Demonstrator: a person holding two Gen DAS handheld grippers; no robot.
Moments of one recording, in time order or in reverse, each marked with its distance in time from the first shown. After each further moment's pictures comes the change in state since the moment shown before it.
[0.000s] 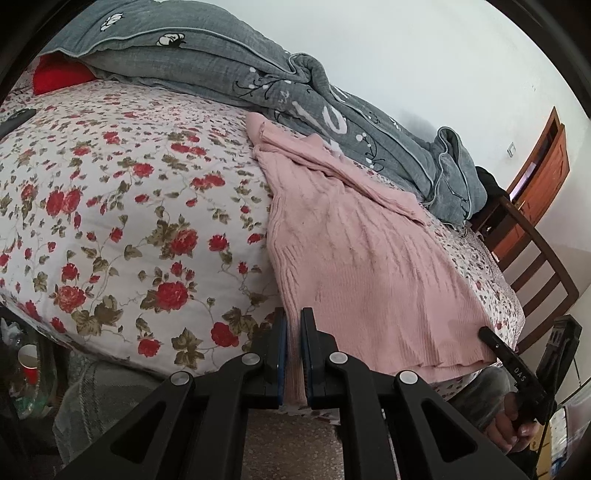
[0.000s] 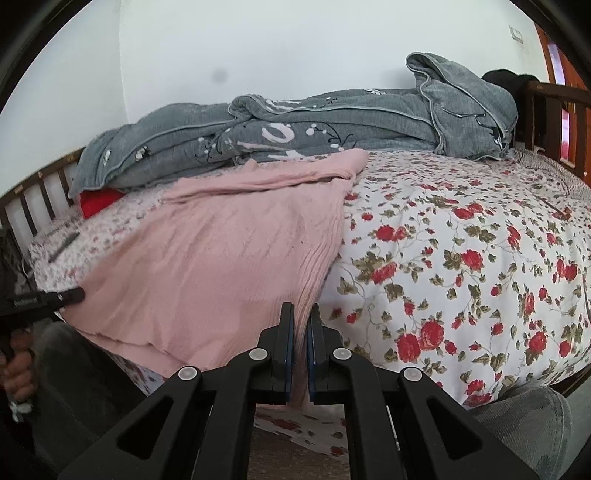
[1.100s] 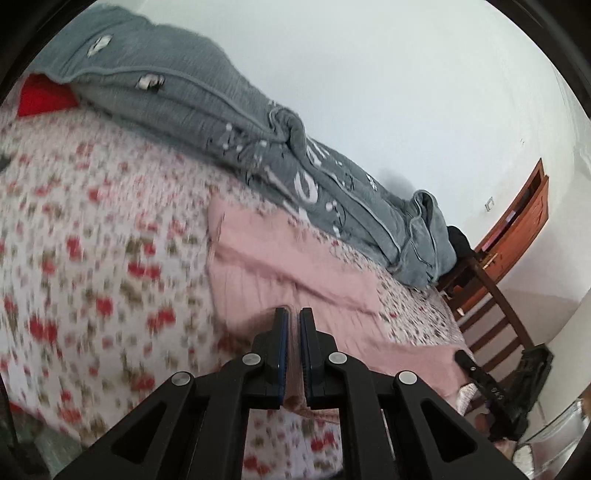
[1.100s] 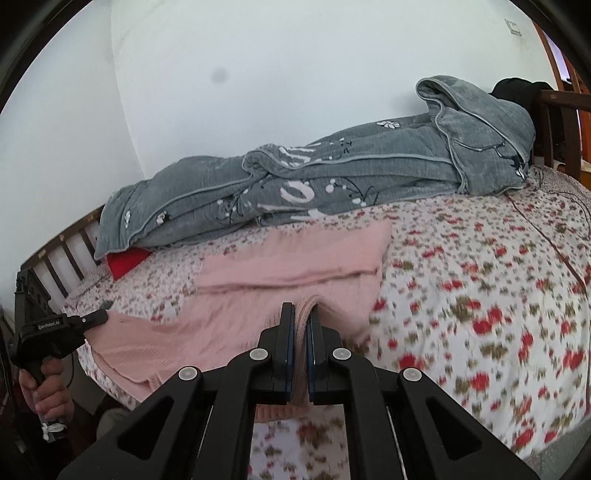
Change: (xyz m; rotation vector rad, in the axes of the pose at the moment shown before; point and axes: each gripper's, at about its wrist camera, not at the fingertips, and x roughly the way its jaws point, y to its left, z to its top) left arm -0.021 -0.027 0.124 -0.077 -0.117 -0.117; right arm -0.006 -0.004 0.131 0.095 -0.087 0.124
